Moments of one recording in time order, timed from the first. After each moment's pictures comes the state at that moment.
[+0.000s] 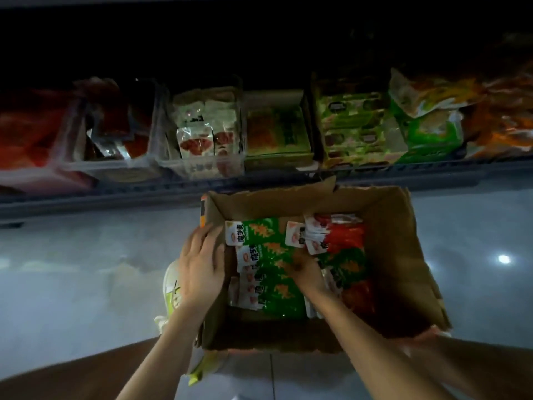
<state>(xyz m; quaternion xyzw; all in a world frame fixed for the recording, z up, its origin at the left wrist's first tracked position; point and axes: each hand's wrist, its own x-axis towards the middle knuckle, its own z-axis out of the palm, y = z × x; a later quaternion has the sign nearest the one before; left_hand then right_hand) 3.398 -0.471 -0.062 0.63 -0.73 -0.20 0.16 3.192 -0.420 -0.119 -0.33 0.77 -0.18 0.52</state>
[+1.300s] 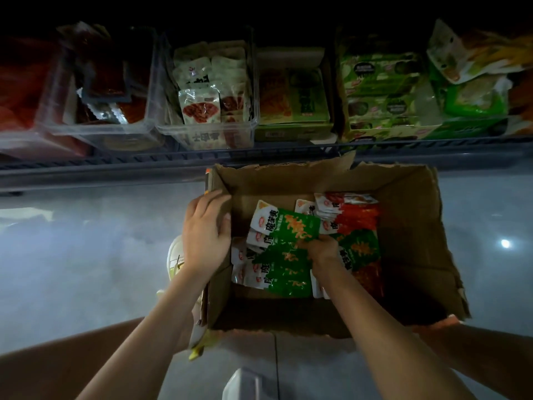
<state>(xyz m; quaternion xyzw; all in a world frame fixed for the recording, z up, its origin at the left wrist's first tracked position) 3.395 -0.493 -0.064 0.62 -0.73 -0.21 0.18 3.191 -0.440 -0.136 0.03 0.78 -0.31 0.55</state>
